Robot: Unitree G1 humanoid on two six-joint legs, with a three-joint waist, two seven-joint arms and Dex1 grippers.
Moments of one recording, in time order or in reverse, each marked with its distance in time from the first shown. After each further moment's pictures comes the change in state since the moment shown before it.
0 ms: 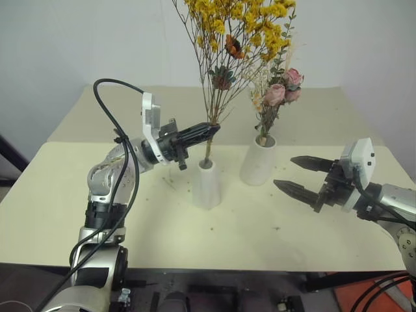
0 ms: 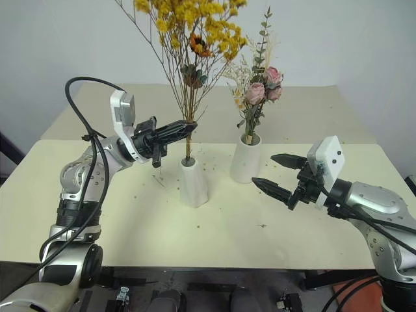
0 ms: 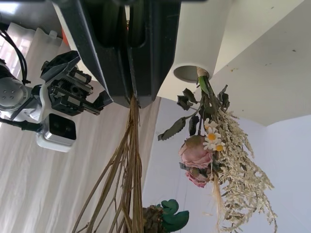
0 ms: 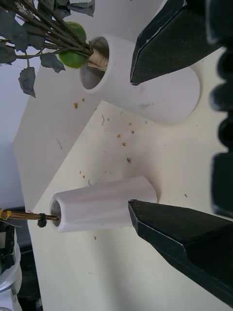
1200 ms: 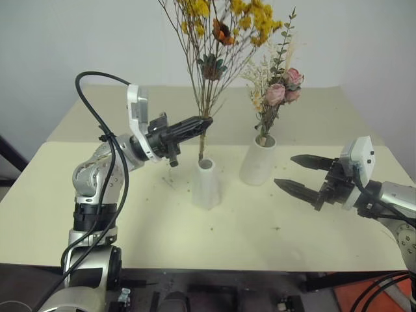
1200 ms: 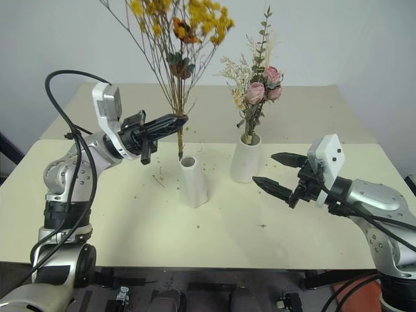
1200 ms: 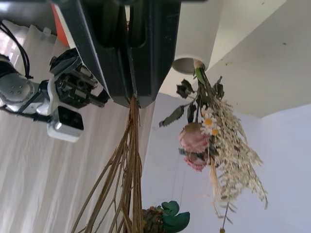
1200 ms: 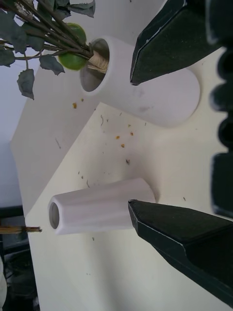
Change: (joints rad) left arm 0.017 0.047 0.038 -0.087 -0.033 0.041 0.011; right arm -0.029 0.000 0.005 0.026 -0.023 -0.001 0.036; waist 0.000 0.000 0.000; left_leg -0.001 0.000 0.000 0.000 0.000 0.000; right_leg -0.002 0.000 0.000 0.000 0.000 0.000
